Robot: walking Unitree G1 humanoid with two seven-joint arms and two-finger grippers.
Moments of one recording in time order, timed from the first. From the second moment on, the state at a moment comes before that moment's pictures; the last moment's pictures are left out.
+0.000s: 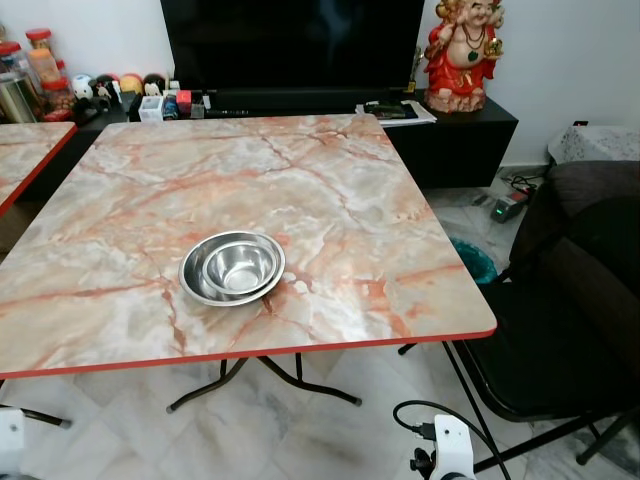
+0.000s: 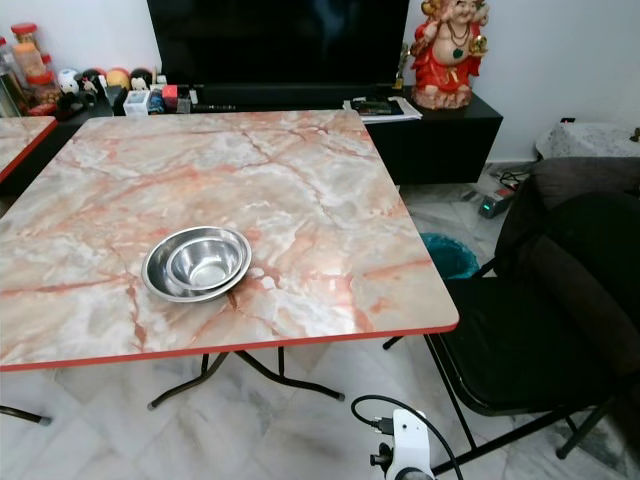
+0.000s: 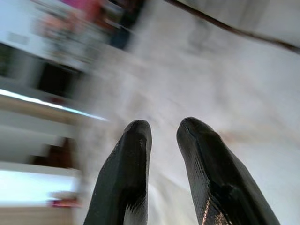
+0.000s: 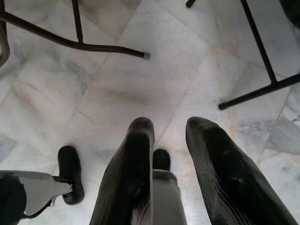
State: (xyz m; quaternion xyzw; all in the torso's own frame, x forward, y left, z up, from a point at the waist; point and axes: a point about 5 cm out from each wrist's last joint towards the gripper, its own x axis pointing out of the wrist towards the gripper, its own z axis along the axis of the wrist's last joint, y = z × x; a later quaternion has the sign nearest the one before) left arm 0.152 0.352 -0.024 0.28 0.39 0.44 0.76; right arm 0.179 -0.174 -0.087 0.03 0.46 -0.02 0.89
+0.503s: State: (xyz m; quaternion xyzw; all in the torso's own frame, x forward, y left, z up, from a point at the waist) left arm 0.185 0.234 -0.073 0.09 0.44 0.10 0.89; right arm 0.175 -0.185 -0.088 0.02 0.47 -0.03 0.88
